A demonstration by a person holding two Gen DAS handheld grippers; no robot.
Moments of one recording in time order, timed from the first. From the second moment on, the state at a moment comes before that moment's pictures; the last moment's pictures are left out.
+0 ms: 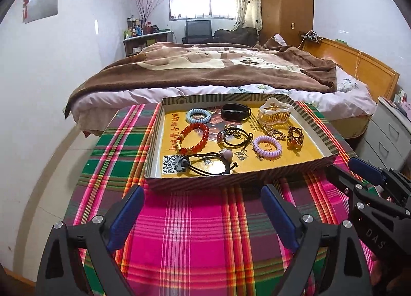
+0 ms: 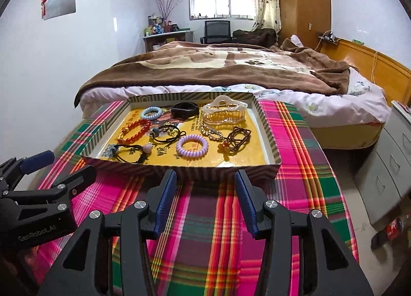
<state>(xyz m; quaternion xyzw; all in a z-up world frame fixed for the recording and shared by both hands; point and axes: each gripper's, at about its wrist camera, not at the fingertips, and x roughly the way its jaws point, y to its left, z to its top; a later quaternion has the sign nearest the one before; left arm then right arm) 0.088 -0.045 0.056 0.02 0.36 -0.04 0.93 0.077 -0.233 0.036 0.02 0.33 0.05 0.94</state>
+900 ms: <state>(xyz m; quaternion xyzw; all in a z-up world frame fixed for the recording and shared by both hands) 0.073 -0.050 0.052 0.03 0.37 -0.02 0.93 0.063 -0.233 0.031 0.04 0.33 0.05 0.94</state>
